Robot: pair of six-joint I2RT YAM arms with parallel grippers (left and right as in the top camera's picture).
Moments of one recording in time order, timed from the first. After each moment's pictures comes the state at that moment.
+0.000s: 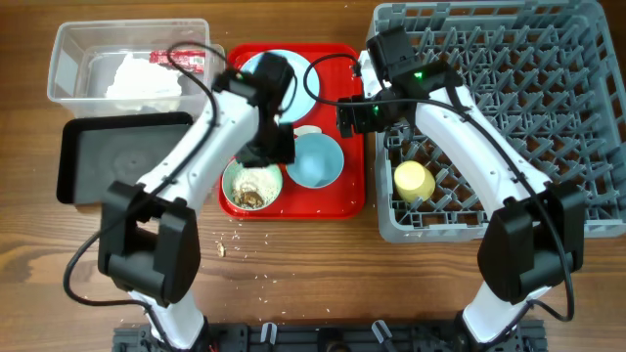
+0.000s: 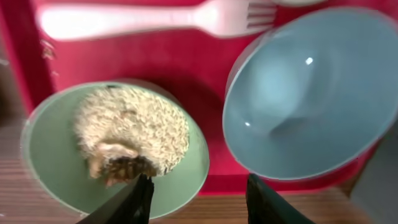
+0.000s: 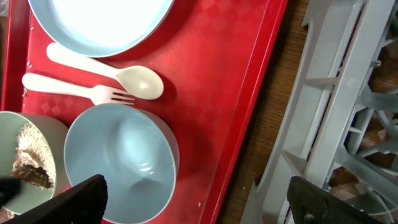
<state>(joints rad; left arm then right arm) -0.41 1.89 1.50 -1.15 0.08 -0.46 0.38 1.87 1.55 -0.89 -0.17 0.18</state>
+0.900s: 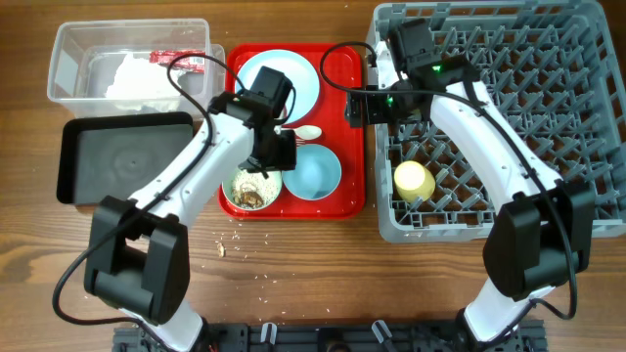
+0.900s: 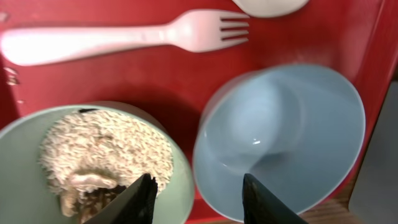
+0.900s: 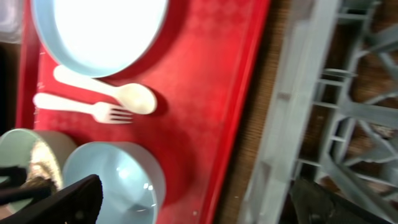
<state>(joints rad) -0.41 1.80 1.34 -0.95 0.11 -0.43 0.31 1.87 1.55 -0.86 -0.25 0.18</state>
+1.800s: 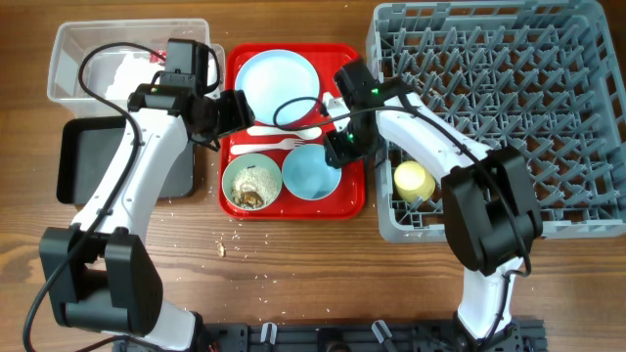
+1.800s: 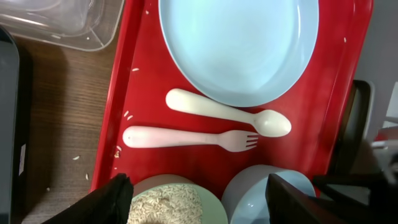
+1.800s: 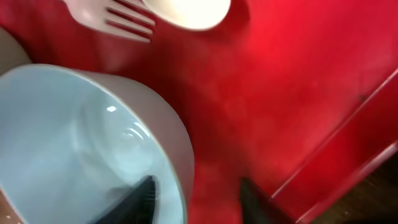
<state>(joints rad) -0.12 1.70 1.34 -0.79 0.21 -0.42 0.46 2.06 1.50 -0.88 -0.29 0.01</state>
